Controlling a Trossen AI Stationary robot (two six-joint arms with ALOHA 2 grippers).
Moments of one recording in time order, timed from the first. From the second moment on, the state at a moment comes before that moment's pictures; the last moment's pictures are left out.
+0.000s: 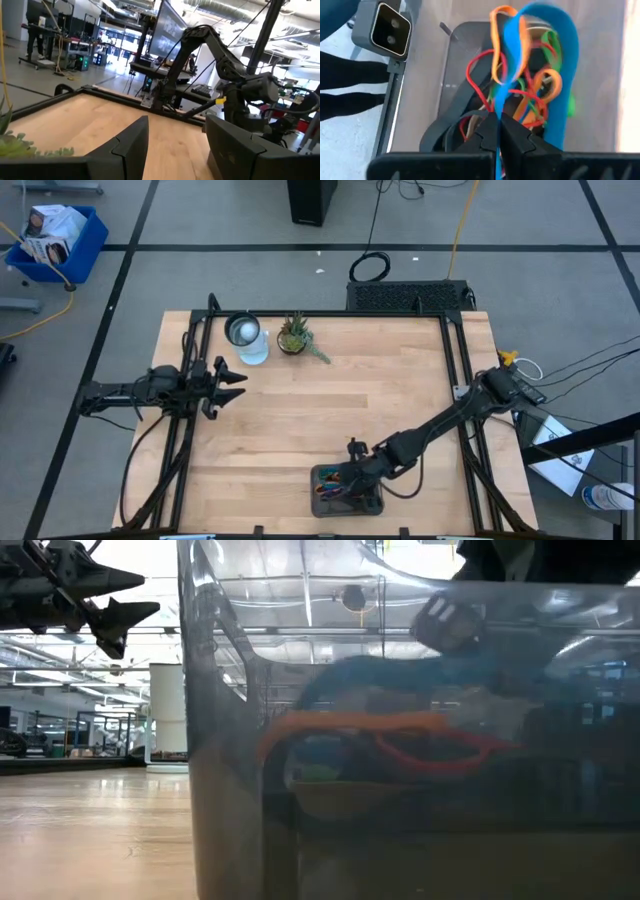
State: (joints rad) left arm 0.02 0.01 0.04 0.12 0.00 -0.28; right arm 0.53 1.85 1.25 -0.42 -0.05 0.41
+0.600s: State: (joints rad) left arm 0.02 0.01 0.04 0.08 0.00 -0.29; right arm 0.52 1.88 1.25 -0.42 -0.05 0.37
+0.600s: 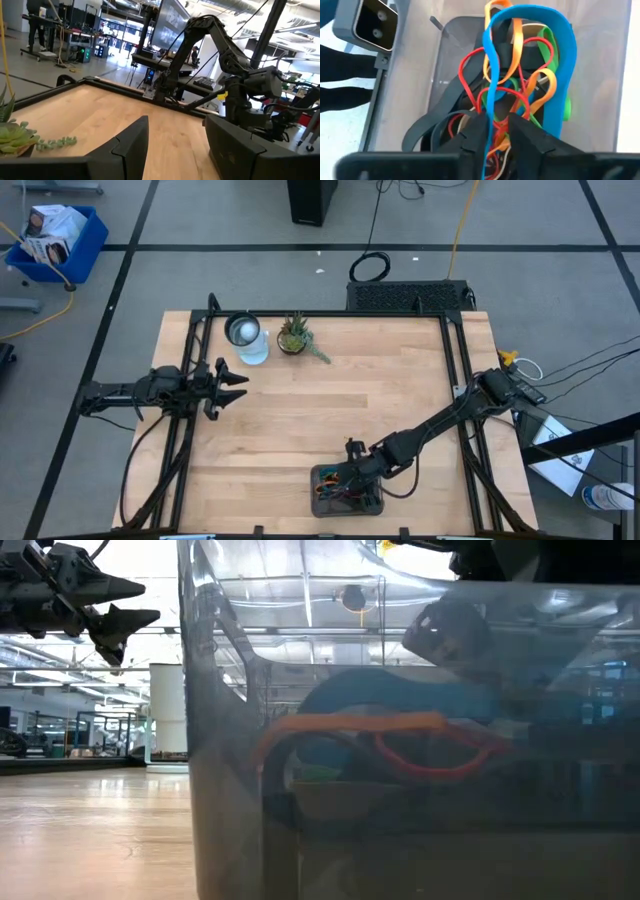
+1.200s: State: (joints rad) left arm 0.02 0.01 0.04 0.08 0.00 -0.30; right arm 0.41 1.57 1.25 -0.45 0.29 0.09
